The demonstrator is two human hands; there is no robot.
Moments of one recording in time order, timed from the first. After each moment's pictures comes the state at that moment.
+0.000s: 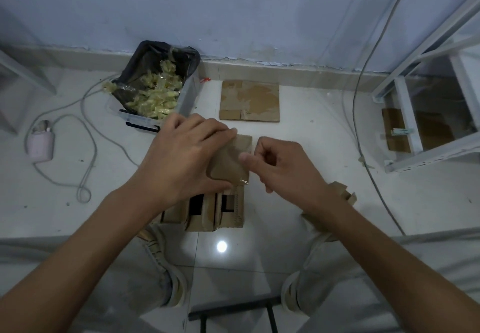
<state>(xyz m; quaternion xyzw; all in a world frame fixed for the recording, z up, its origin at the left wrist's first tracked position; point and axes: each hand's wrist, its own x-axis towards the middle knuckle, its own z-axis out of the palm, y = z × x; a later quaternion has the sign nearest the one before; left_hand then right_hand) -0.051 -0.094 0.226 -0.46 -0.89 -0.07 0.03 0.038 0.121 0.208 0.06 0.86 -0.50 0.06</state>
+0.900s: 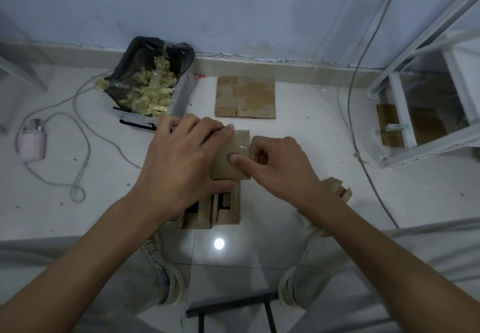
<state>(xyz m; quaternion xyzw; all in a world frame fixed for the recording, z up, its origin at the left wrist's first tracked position) -0.030 -0.085 0.227 -0.42 -0.90 -0.07 0.06 0.035 0.118 0.200 0.06 0.92 -0.39 0.03</state>
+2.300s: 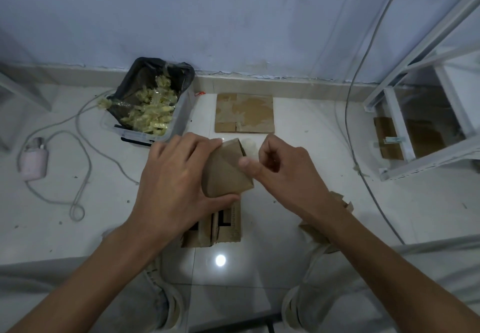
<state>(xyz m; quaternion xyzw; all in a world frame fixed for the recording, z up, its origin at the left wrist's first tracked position) -0.026 -0.087 0.231 -0.34 -0.92 -0.17 0.03 0.036 0.128 0.218 0.09 0.87 -0.48 0.00</state>
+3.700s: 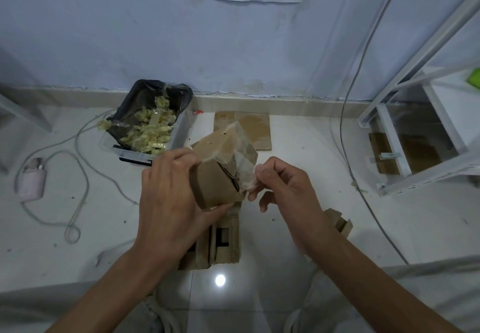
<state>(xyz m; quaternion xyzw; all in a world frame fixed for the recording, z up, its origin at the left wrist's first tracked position) -0.025 -0.077 0.219 -0.27 -0.92 -0.27 0.12 0.038 0.123 0.227 0.16 0.66 -0.73 -0.01</state>
